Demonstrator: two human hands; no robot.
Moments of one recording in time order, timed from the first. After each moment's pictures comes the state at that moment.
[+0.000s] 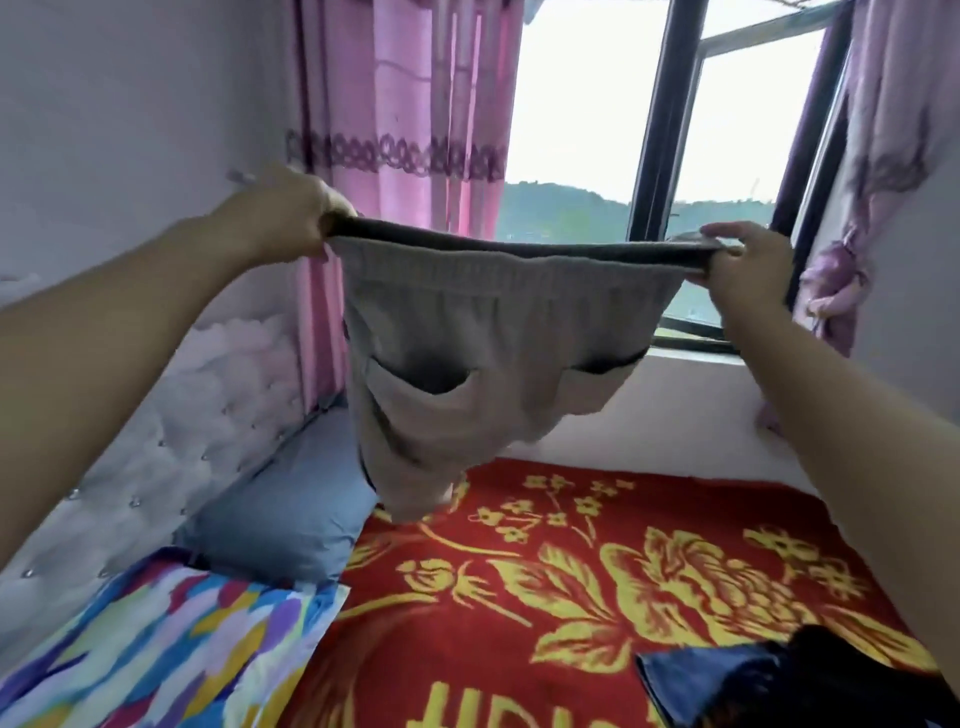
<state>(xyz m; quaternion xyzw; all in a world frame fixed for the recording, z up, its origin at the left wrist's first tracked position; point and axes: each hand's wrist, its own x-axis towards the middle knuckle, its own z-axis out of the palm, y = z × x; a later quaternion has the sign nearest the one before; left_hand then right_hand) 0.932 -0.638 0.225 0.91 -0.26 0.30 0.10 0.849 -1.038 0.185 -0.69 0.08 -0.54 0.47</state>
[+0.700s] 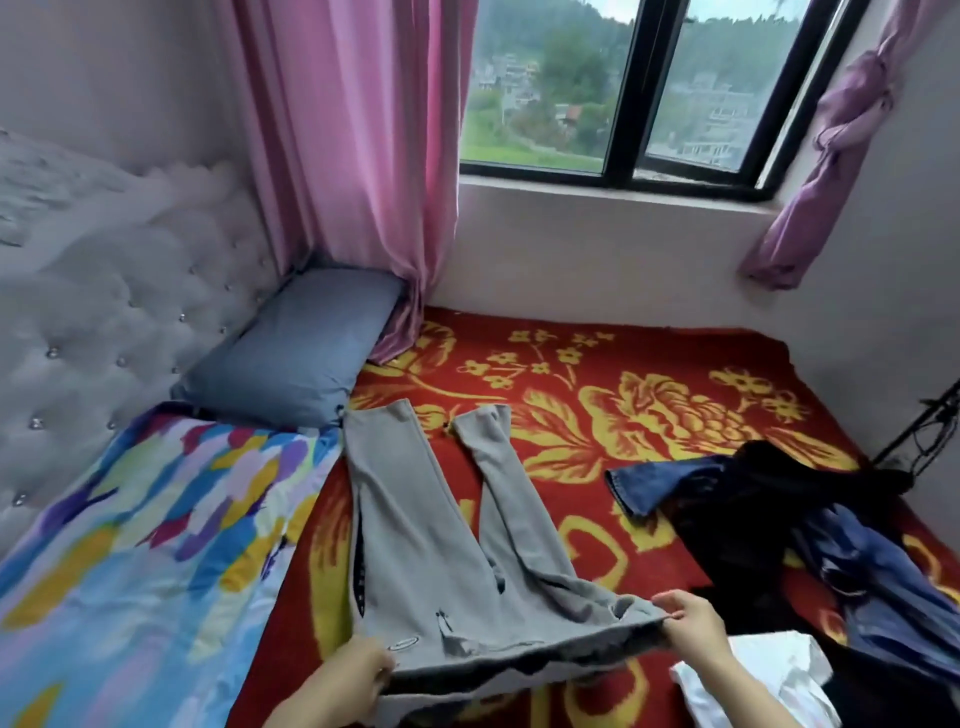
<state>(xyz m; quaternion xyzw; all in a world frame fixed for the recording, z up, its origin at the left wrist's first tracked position) 0.739 -0.634 -0.279 0.90 -0.31 -0.28 0.10 0.620 -1.007 -0.277 -0.80 0.42 -0.02 0.42</state>
